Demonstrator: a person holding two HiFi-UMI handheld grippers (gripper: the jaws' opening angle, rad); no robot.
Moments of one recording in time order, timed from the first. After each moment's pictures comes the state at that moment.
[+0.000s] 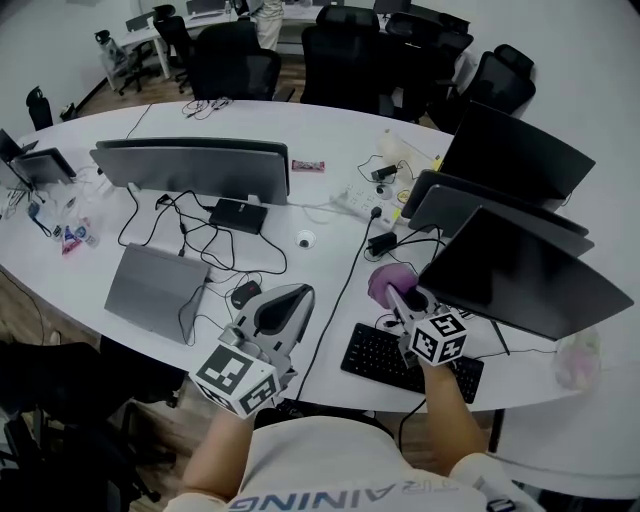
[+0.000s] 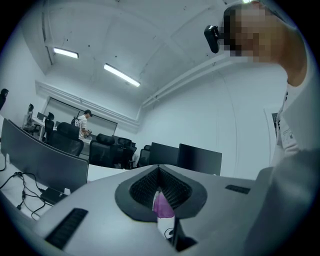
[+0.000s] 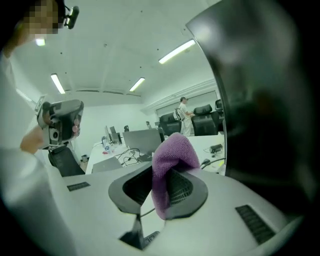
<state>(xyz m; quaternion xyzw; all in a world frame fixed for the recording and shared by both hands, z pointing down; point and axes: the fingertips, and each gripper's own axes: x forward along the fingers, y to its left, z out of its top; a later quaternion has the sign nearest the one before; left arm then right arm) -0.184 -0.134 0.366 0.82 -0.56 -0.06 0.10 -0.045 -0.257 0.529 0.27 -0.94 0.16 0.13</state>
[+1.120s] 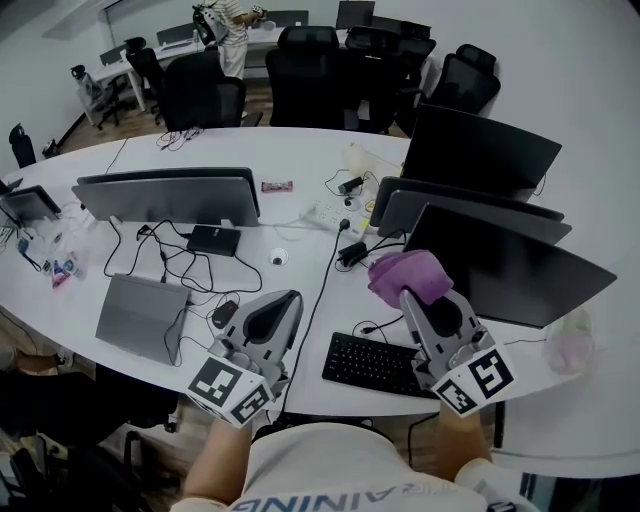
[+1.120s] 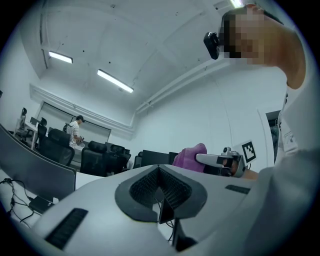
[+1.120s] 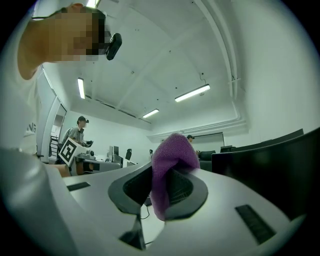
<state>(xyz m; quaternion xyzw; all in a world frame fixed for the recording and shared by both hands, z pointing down) -0.144 -0.142 0.334 0.84 -0.54 -0.08 0.06 0.005 -0.185 0.308 0.27 -0.96 0.00 -0.02</state>
